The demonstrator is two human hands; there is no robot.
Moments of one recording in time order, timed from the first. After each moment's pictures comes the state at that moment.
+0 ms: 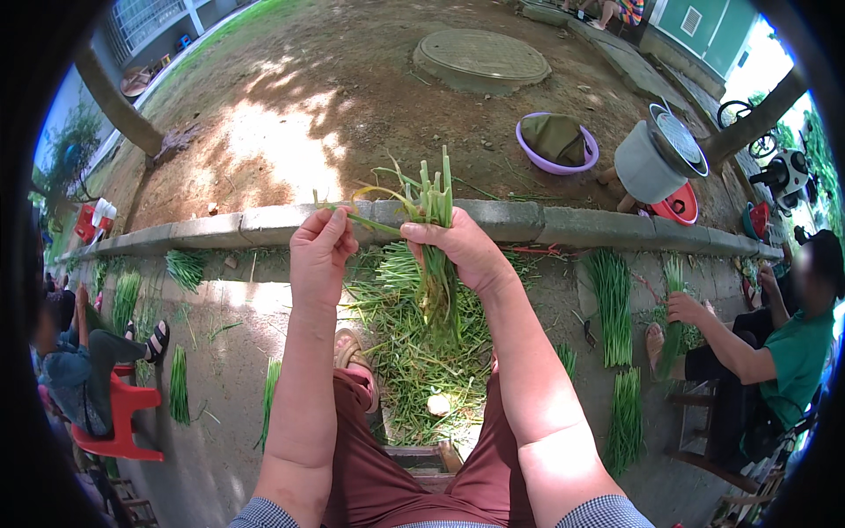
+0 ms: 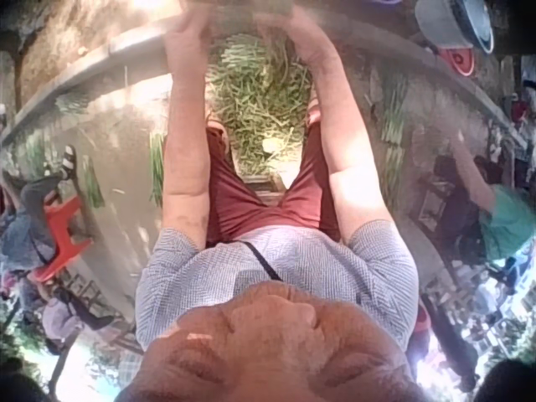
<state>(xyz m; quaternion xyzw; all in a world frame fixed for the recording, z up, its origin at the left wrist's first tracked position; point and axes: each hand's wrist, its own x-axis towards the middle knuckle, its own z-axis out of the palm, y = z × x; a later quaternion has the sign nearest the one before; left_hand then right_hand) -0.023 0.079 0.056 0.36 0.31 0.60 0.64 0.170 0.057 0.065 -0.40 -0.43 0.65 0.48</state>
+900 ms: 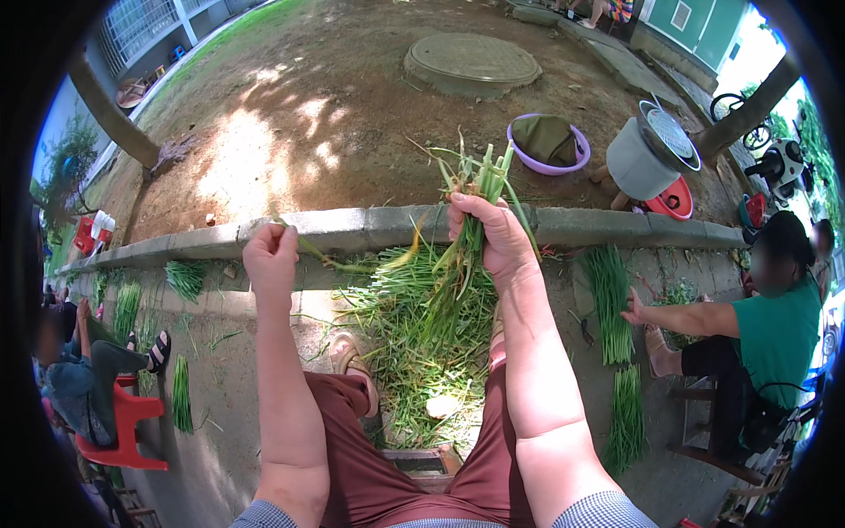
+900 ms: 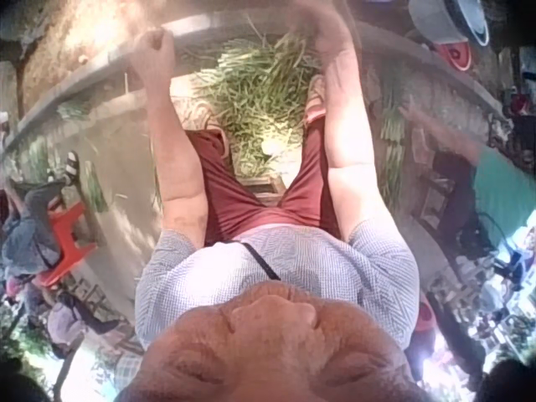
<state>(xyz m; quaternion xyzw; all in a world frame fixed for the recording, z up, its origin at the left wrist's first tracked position) -0.075 0.092 0.057 0.57 0.57 0.53 0.28 0.220 0.059 0.065 -0.35 -0.29 0.65 0.61</state>
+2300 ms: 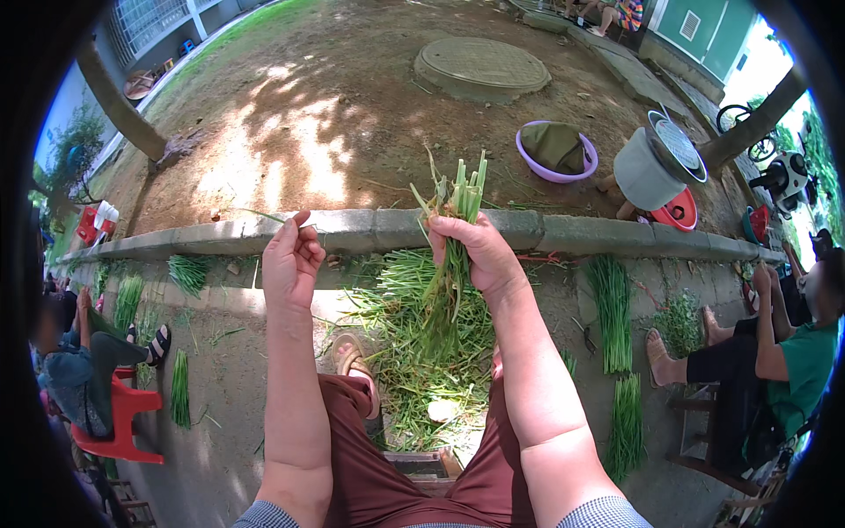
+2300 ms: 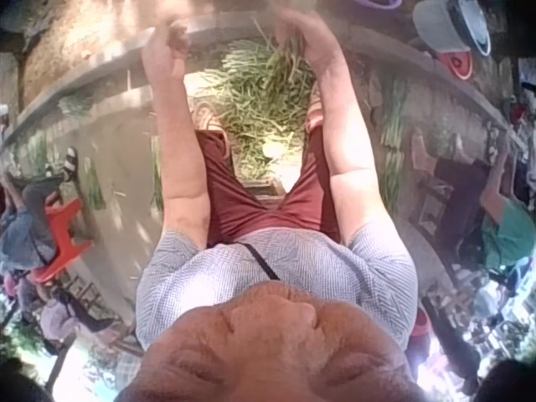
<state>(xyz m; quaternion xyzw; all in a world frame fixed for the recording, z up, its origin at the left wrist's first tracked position) -0.071 0.094 0.053 0.25 0.34 0.63 0.65 0.187 0.058 0.063 -0.35 -0.35 0.67 0.56</state>
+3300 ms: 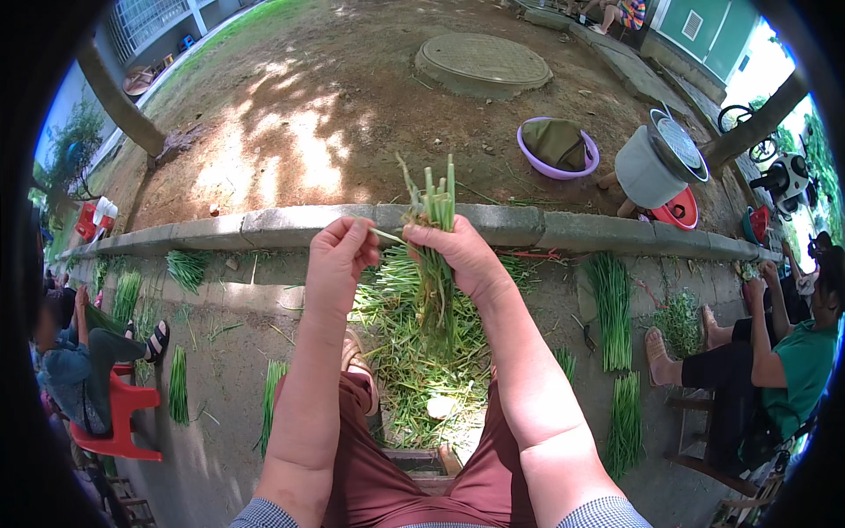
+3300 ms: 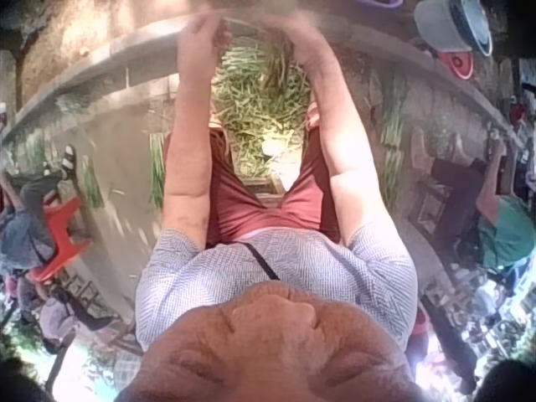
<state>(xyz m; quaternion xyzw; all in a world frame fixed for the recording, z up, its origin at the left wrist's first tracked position) -0.015 0.075 0.050 0.41 0.35 0.53 0.66 0.166 0.055 0.062 -0.41 -0.36 0.67 0.50</state>
